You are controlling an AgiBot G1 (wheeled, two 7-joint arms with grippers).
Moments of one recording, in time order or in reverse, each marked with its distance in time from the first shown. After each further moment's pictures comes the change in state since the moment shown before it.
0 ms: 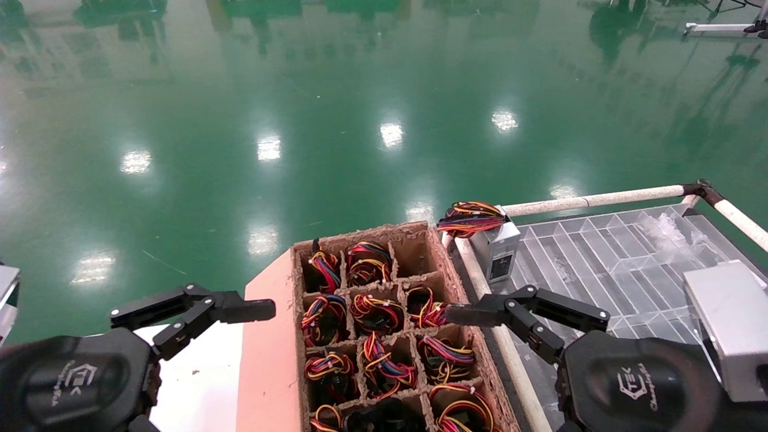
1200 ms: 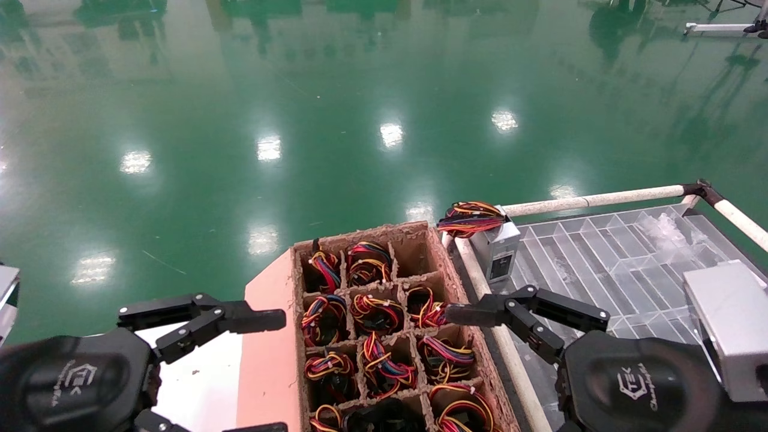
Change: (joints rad) left arm 0.000 0.000 0.000 0.000 0.000 0.000 0.000; right arm 0.000 0.000 0.000 0.000 0.000 0.000 0.000
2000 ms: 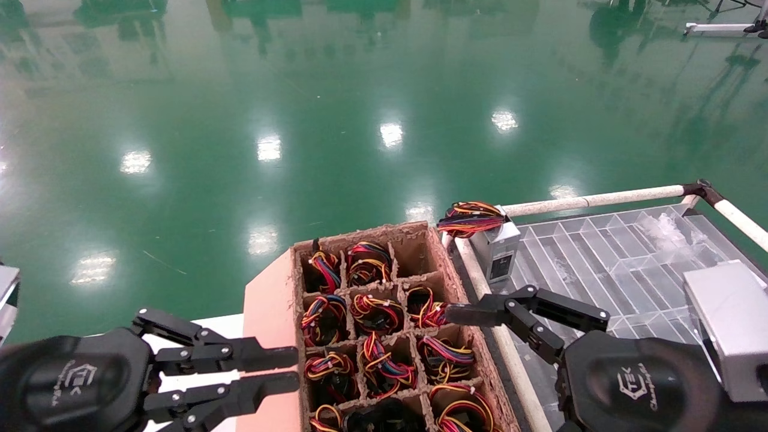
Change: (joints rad) left arm 0.000 0.000 0.000 0.000 0.000 0.000 0.000; right arm 0.000 0.000 0.000 0.000 0.000 0.000 0.000
